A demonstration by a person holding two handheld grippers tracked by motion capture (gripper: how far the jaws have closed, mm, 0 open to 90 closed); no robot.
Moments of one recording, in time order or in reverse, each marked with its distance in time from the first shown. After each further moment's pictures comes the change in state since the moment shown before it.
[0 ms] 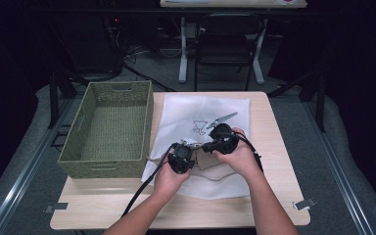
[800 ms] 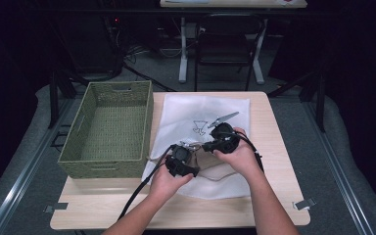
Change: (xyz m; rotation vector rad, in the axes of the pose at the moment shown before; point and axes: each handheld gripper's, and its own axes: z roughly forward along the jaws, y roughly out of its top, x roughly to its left) left arm -0.006 -0.008 -0.014 0.017 -0.043 0.029; right arm -0.002 0.000 -0.002 -0.010 -0.001 0.007
